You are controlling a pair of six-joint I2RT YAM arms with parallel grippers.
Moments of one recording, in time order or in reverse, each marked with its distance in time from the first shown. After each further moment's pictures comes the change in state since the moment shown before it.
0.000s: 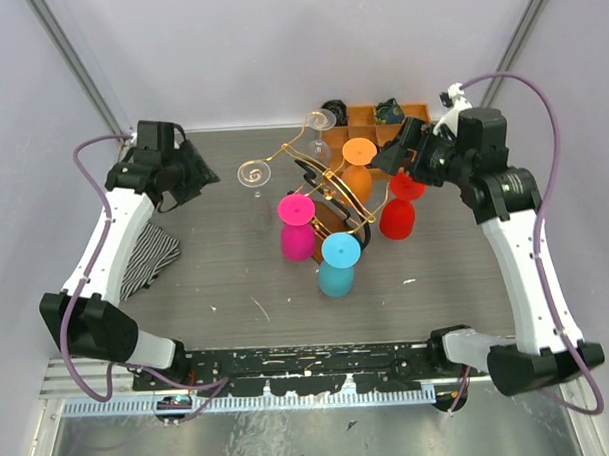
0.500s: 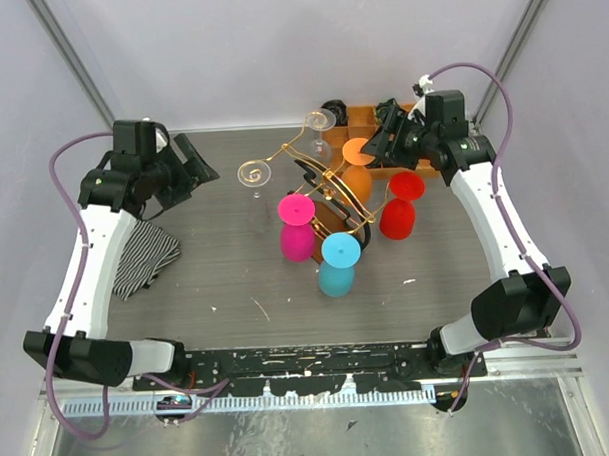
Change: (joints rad) left arm -0.019 -0.105 0.129 -0.156 0.072 0.039; right arm -0.002 0.319 0.050 0.148 -0.016 0.035
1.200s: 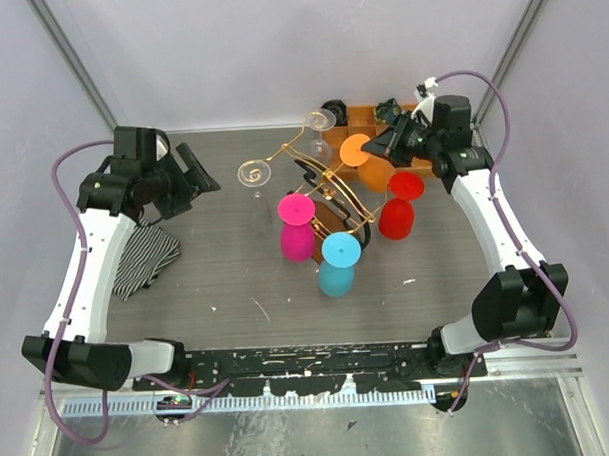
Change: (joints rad) left arm 0.000 -0.039 -0.022 -0.074 0.037 0.004; right arm -0.055 0.002 -0.136 0.288 -0.228 0.118
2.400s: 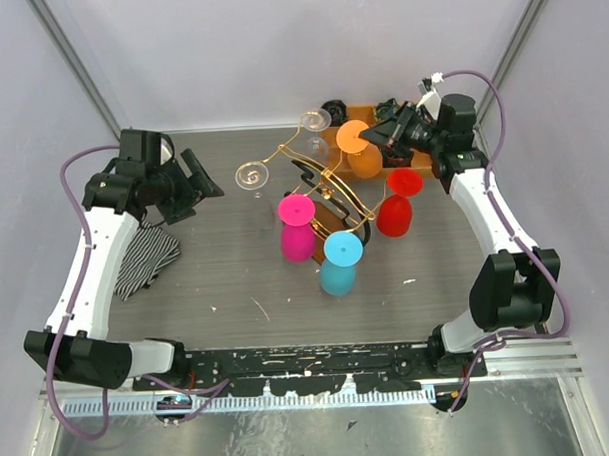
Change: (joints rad) left arm 0.000 0.004 -0.038 -0.009 0.029 -0.003; right arm -0.053 0.050 -0.085 0.327 -0.178 0.165
